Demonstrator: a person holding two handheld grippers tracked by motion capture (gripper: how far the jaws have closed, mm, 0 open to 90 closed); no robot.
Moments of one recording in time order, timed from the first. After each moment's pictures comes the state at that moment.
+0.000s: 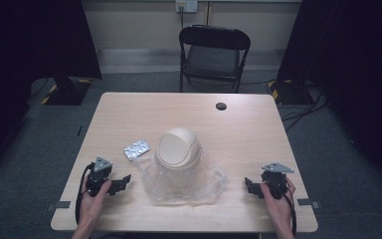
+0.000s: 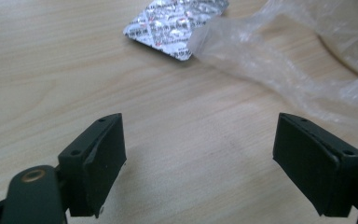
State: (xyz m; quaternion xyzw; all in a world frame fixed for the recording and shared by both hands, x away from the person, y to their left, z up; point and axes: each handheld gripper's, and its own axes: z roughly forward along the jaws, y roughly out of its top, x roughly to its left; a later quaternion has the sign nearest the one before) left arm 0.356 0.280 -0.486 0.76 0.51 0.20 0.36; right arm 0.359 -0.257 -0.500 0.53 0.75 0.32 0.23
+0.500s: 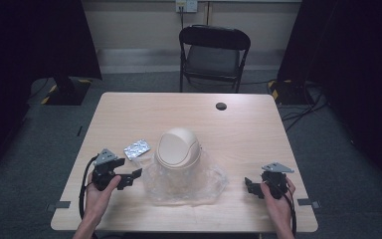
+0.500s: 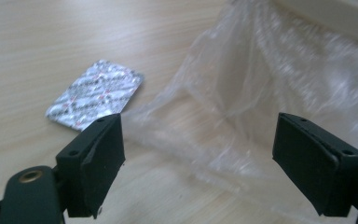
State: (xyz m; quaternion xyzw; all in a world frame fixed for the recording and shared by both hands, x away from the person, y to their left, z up) left arm 0.359 0.251 -0.443 0.76 0.44 0.16 0.45; right arm 0.359 -0.257 -0.500 0.53 0.75 0.32 0.23
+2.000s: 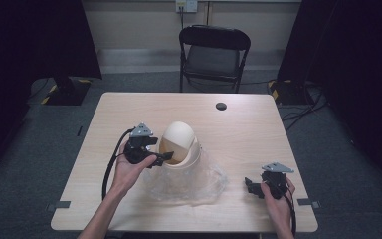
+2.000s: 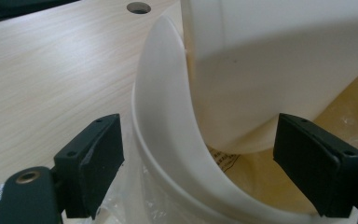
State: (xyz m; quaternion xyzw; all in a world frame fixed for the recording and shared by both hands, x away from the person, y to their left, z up) left arm 0.414 0.168 -0.394 0.82 0.35 0.11 0.45; right arm 0.359 -0.257 -0.500 0.53 0.75 0.32 0.23
